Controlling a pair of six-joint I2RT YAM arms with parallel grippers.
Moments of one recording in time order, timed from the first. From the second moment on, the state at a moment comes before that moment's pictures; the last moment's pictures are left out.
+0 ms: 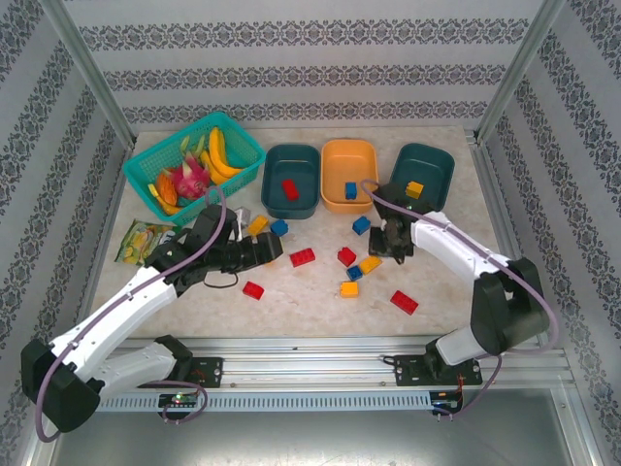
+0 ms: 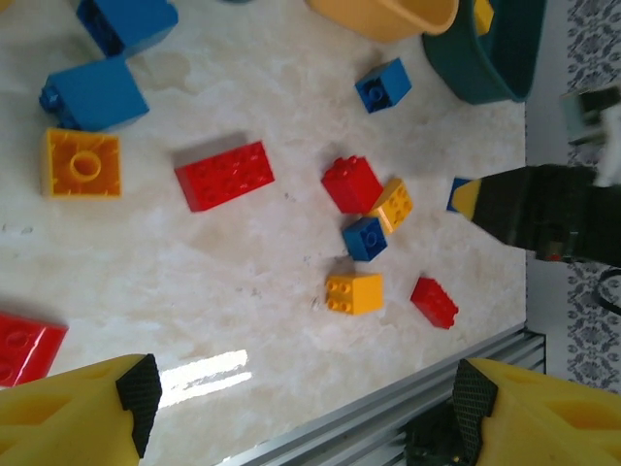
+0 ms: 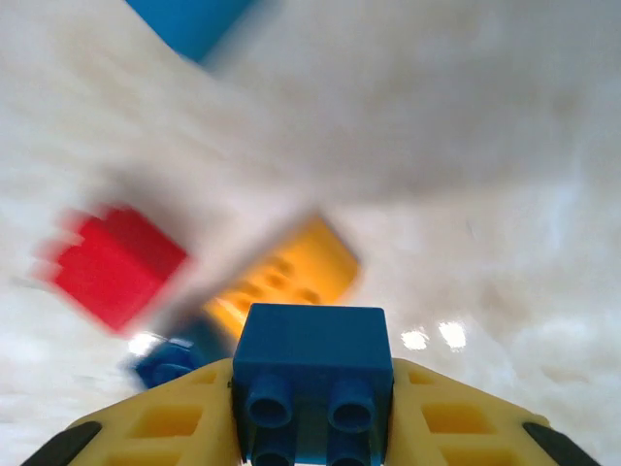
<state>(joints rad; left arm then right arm) -0.56 1.05 0.91 -0.62 0.25 -0.85 0.39 1.48 1.09 -0.88 0.02 0.50</state>
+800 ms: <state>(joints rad) -0.35 1.49 1.28 -0.60 0.27 -0.82 0.37 2.31 2.01 -0.98 -0.07 0.51</state>
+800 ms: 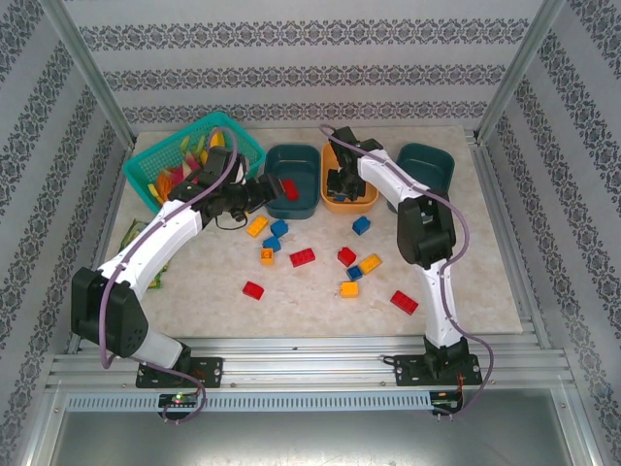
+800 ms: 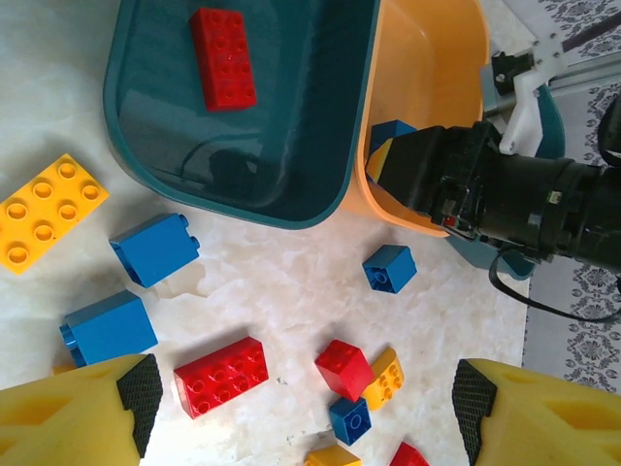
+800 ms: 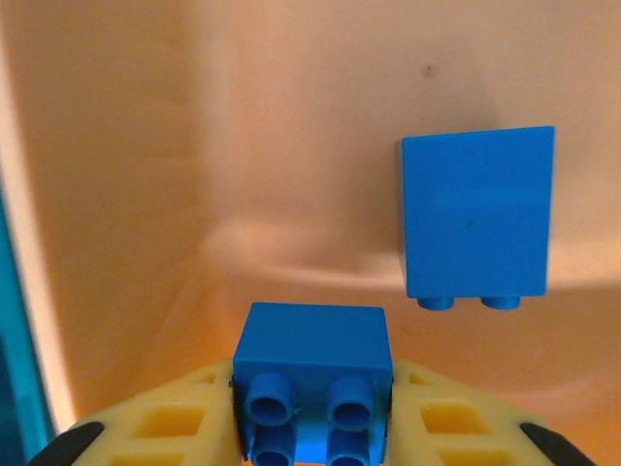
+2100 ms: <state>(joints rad) -0.53 1.33 0.81 -0.82 0.08 -1.54 0.90 1.19 0.81 -0.31 -0.22 0.54</state>
